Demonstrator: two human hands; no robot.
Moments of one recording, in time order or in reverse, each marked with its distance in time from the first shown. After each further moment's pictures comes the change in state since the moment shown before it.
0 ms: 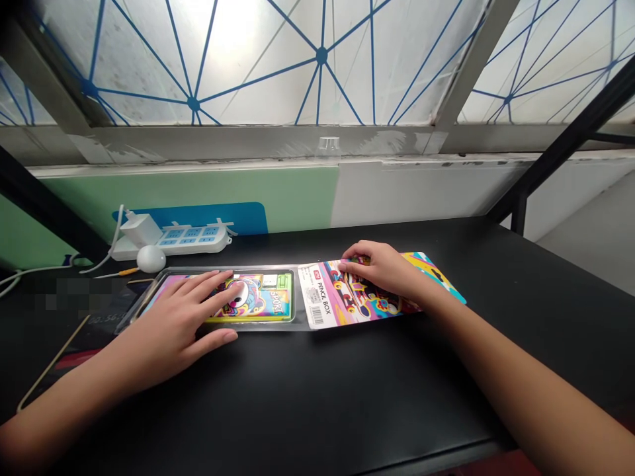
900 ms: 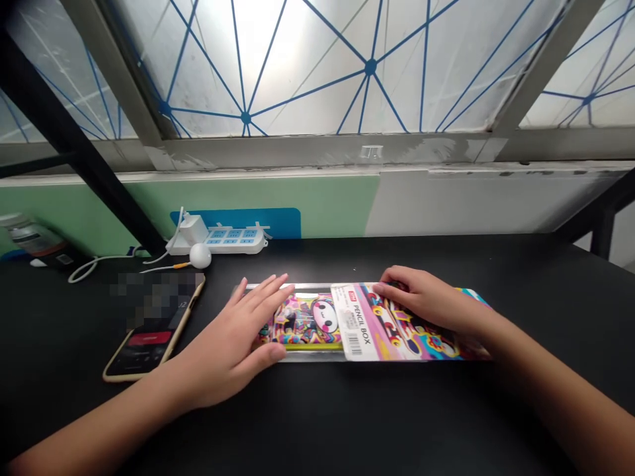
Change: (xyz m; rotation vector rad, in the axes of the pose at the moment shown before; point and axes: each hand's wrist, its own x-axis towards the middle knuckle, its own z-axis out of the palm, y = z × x) left_hand -0.008 0.031 -0.019 -0.400 -0.035 -0.022; right_hand -0.004 -0.002 0.010 -0.027 -0.215 -0.010
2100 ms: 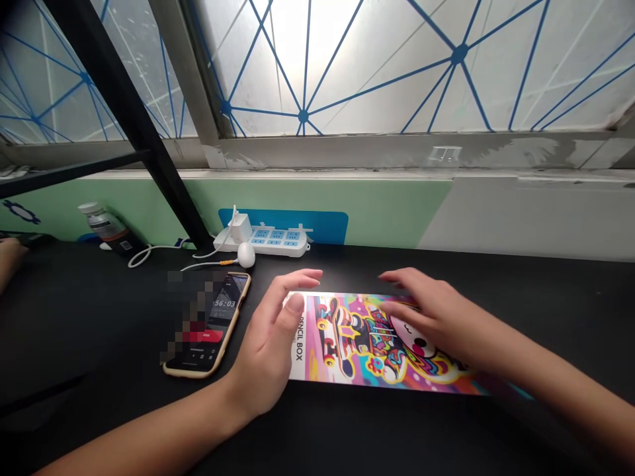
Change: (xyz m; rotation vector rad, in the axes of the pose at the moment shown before) left_hand -0.002 -0.003 0.004 -0.722 0.645 -0.194; right_hand 0.038 -0.062 0.031 -0.041 0.103 -0.124
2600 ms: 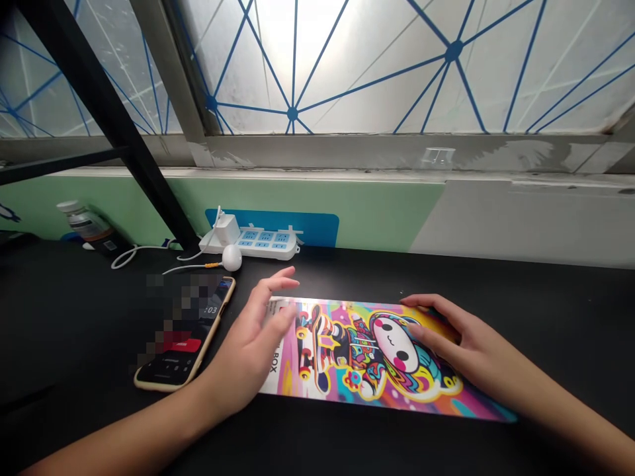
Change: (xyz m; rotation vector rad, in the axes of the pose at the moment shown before) left_hand 0.009 -0.014 -0.001 0.153 -0.102 -0.190; right_hand -0.038 0.045 0.005 0.413 0.017 0.190
